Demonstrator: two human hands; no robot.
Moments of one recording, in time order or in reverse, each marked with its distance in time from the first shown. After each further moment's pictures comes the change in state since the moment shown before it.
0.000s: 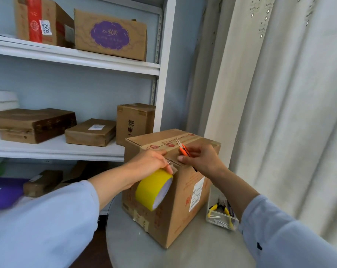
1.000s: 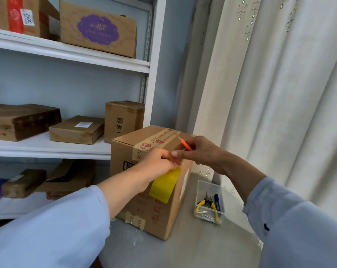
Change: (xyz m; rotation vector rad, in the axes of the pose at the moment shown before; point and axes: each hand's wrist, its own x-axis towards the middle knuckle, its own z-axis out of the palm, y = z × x) left_hand 0.004 0.017 0.037 -0.246 0.003 -0.109; right_hand -0.019 -0.039 -0.039 -0.128 -0.264 0.015
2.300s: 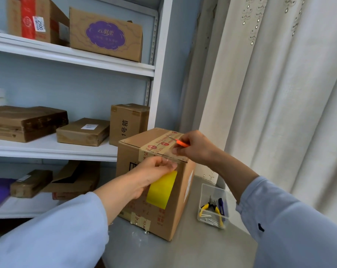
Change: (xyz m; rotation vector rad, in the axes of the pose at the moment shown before) left_hand 0.000 -0.027 -0.013 -0.203 -0.025 -0.157; right_hand 0.010 -0.024 0.014 -0.276 0.112 -0.029
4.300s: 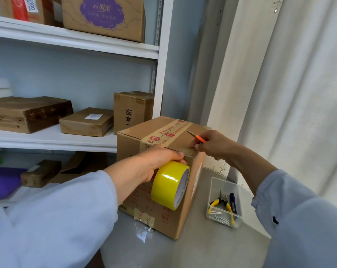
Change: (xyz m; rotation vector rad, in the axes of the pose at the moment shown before) left_hand 0.027 0.027 0.013 0.018 0.025 -0.175; right_hand 0.039 0.066 0.002 0.102 -0.156 0.215
